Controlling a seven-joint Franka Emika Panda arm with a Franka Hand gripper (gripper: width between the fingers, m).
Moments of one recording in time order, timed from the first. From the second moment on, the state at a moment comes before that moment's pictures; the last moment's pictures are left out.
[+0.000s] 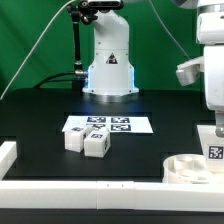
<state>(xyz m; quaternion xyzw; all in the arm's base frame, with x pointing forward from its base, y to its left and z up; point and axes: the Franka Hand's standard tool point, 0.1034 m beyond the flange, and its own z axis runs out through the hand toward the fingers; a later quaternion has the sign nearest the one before) 0.631 0.124 0.095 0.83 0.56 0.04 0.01</state>
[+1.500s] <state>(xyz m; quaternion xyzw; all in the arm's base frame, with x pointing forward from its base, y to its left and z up) 0.624 0.125 0.075 0.76 0.65 0.02 0.02</state>
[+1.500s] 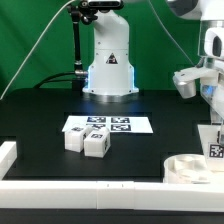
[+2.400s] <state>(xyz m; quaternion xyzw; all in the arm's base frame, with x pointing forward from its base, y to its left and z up) 0.623 0.124 0.073 0.94 0.34 0.03 0.01</state>
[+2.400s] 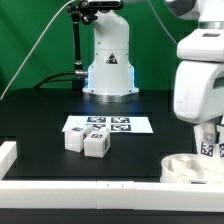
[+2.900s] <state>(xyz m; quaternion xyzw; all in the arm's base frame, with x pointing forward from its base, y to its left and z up) 0.623 0.124 0.073 0.98 0.18 0.03 0.00</state>
